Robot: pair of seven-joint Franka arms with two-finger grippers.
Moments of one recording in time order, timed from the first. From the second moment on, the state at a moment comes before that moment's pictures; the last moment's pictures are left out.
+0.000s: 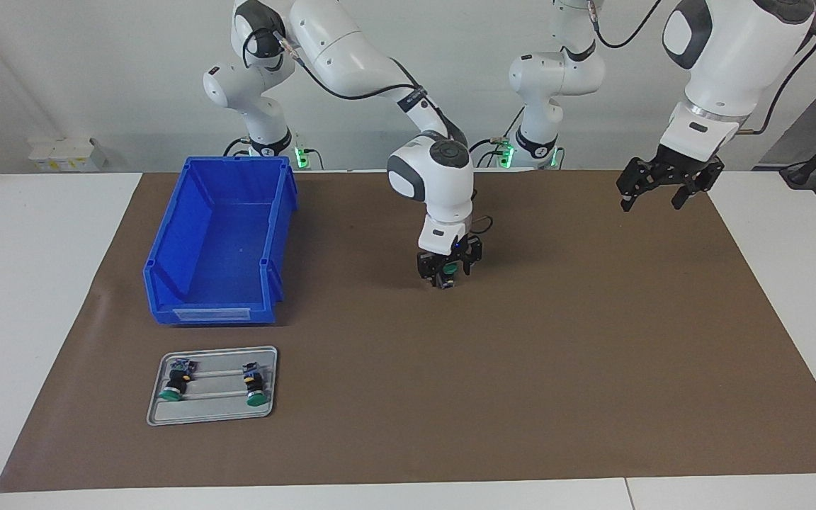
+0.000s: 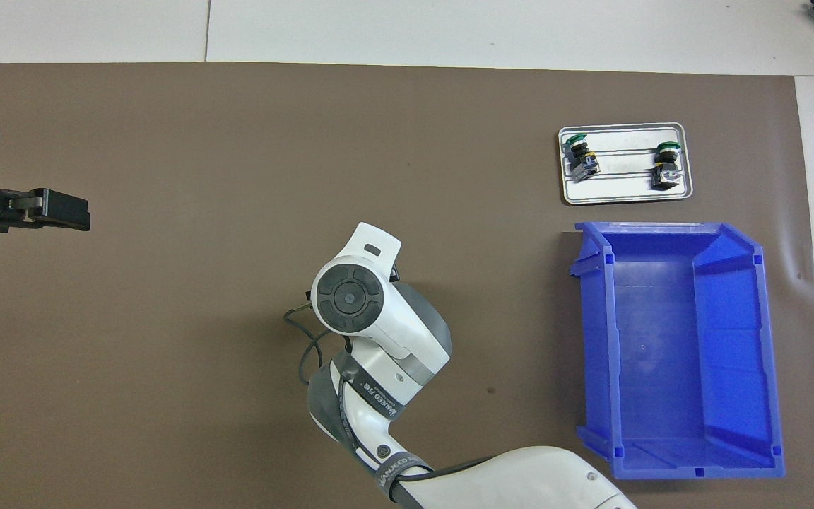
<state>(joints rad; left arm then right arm) -0.07 -0.04 -0.01 -1.68 0.01 1.70 -0.04 0.79 0.54 -0.05 -1.66 -0.02 2.36 0.46</state>
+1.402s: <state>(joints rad) -0.07 -0.04 -0.01 -1.68 0.01 1.70 -0.04 0.29 0.24 -0.10 -1.63 -0.03 2.10 0.16</state>
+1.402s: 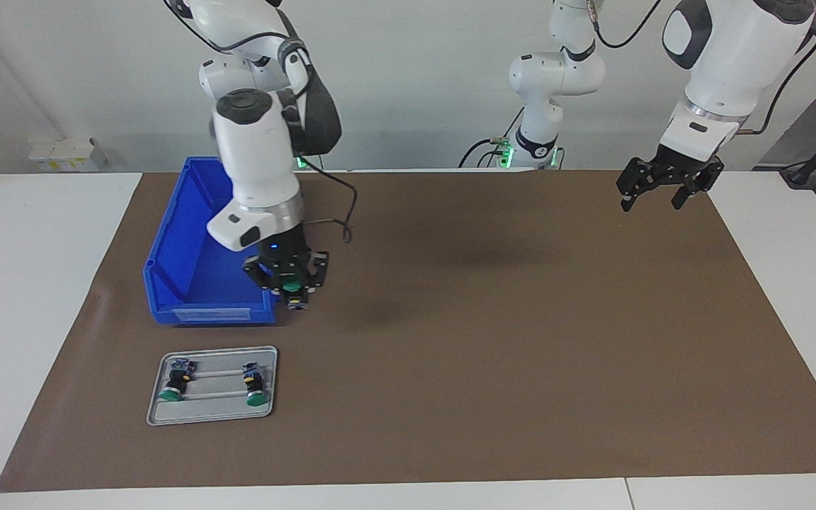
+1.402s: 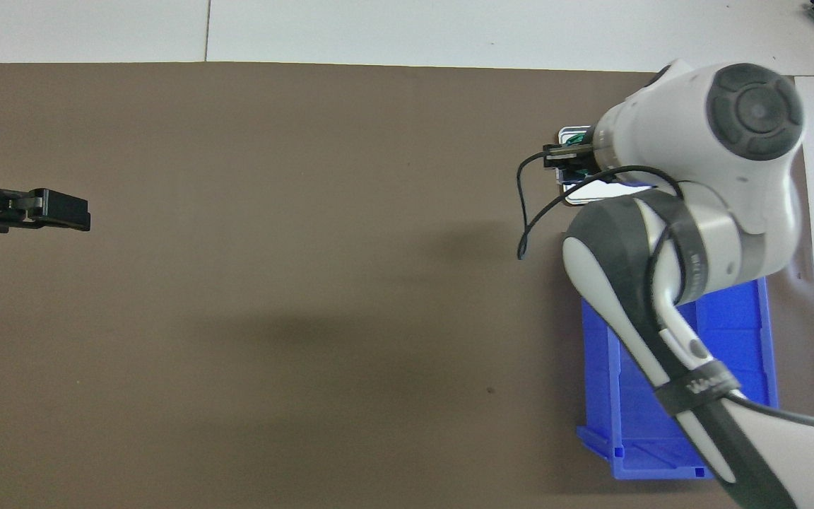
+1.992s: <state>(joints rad) -0.07 -0.04 -0.01 -1.68 0.01 1.70 -0.04 0.08 0.18 -0.10 -1.81 -0.02 2.13 -0.10</state>
